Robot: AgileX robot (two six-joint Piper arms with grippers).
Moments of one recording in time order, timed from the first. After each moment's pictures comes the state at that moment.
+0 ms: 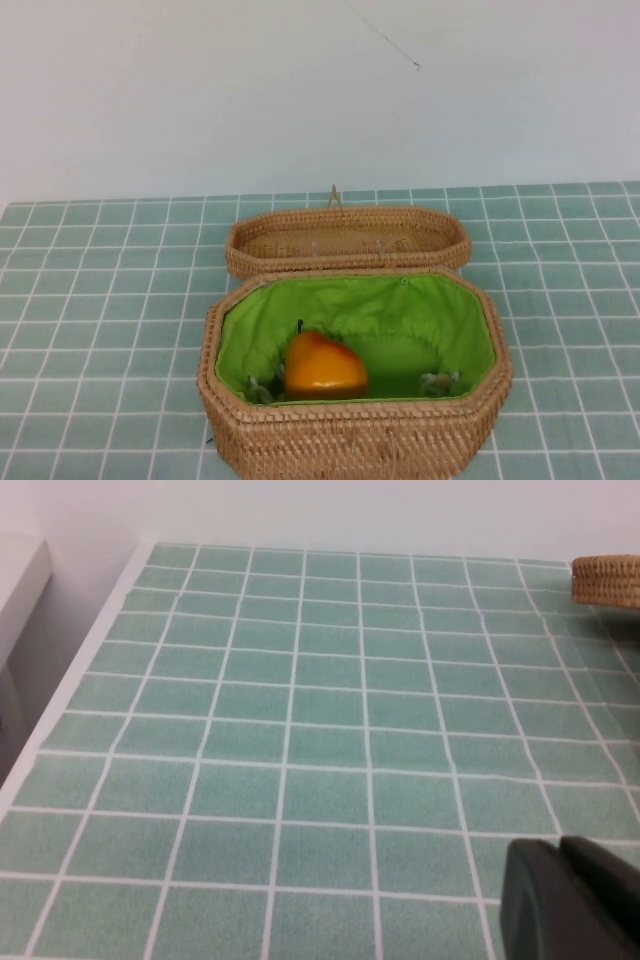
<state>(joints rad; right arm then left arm) 0.43 0.11 -0.42 -1.14 0.16 1.03 -0.02 0.00 0.00 0.06 0.31 -0.21</state>
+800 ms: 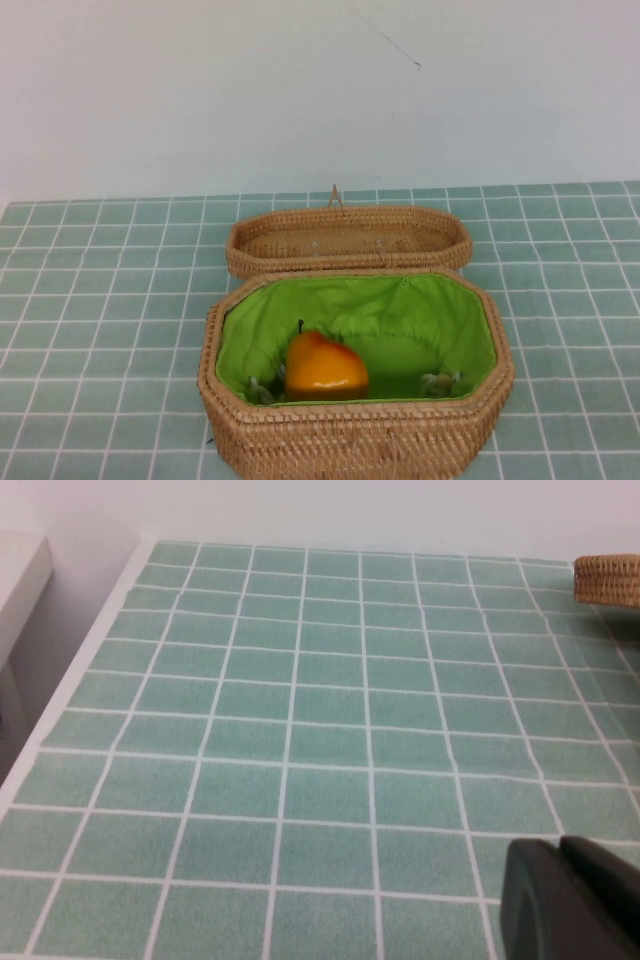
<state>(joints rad) 0.08 0.11 -0.02 -1.15 0.13 1.05 -0.02 0.00 0.00 0.06 0.31 -0.21</state>
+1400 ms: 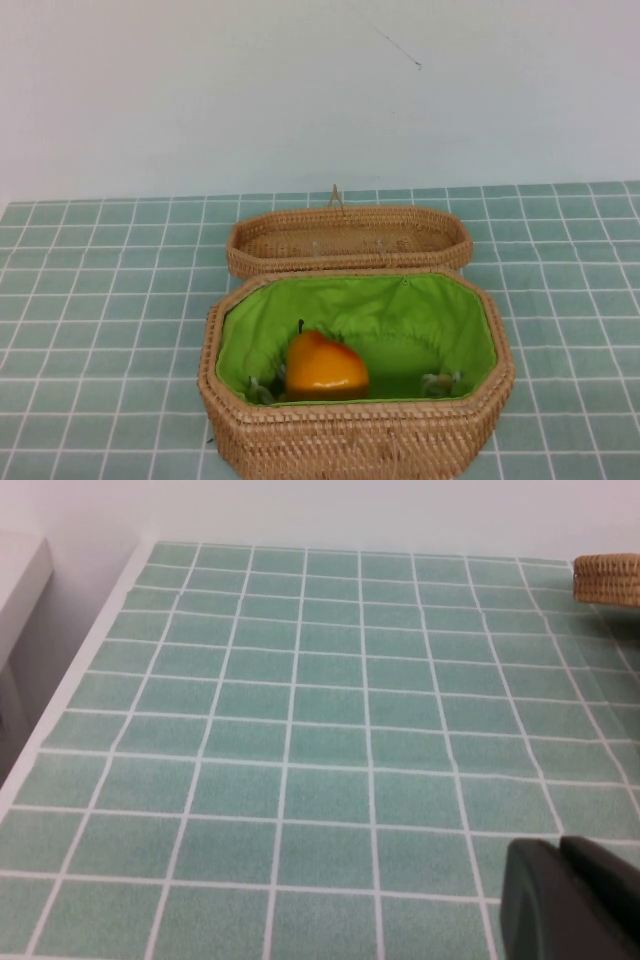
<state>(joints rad) -0.12 -0.01 0.00 -0.03 0.24 -0.08 -0.02 0.00 0.00 0.06 0.31 -0.21</state>
